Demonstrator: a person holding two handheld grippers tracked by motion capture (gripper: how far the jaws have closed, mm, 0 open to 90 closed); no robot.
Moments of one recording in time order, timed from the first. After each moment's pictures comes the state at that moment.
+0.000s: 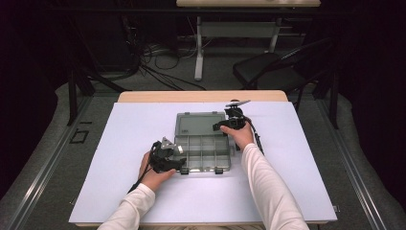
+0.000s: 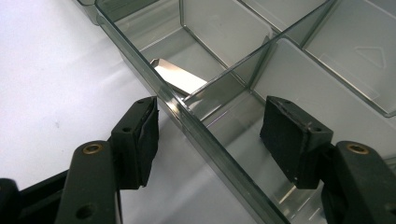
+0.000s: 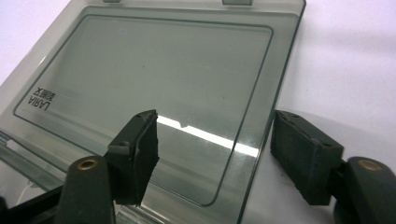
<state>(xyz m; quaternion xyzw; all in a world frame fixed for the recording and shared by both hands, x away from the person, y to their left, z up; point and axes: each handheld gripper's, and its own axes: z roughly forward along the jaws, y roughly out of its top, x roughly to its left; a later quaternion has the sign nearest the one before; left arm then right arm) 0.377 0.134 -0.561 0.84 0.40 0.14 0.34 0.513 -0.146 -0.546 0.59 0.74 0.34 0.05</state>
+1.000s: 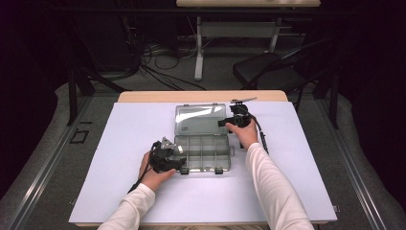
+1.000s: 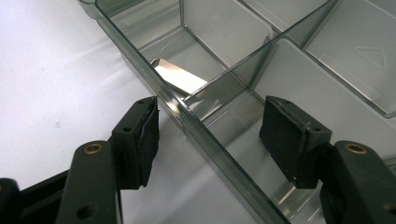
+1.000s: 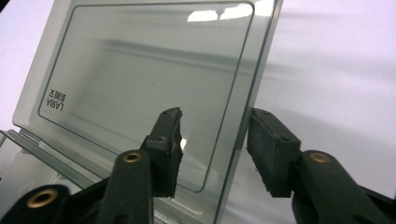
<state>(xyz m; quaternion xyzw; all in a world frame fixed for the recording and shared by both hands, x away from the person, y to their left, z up) 0.377 0.135 -0.561 0.84 0.40 0.13 0.34 0.509 -0.162 -0.528 0.57 0.73 0.37 0.06</state>
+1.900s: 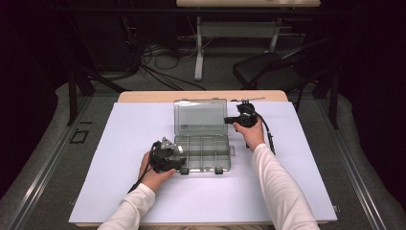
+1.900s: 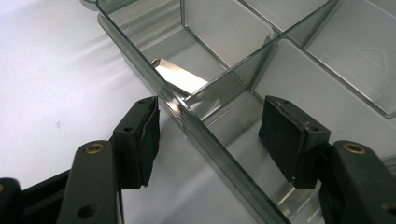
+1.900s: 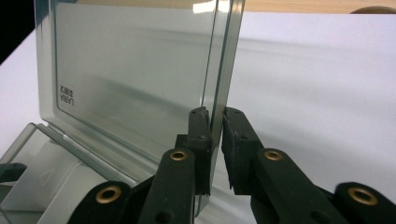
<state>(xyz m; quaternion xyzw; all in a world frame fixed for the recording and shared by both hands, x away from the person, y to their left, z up) 0.377 0.134 -0.561 0.84 0.40 0.13 0.34 0.499 -0.181 -0.516 0.53 0.73 0.42 0.07</state>
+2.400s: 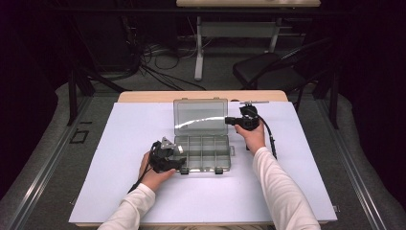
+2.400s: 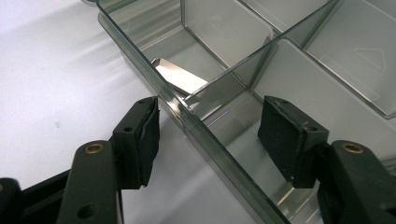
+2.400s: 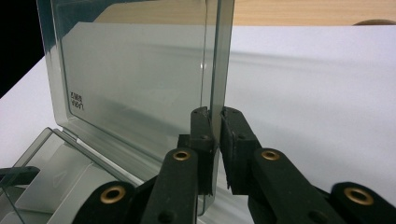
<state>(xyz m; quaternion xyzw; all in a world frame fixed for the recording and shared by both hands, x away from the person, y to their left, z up) 0.377 0.135 -0.561 0.84 0.40 0.13 0.34 0.489 -0.187 -0.521 0.52 0.72 0.46 0.08</state>
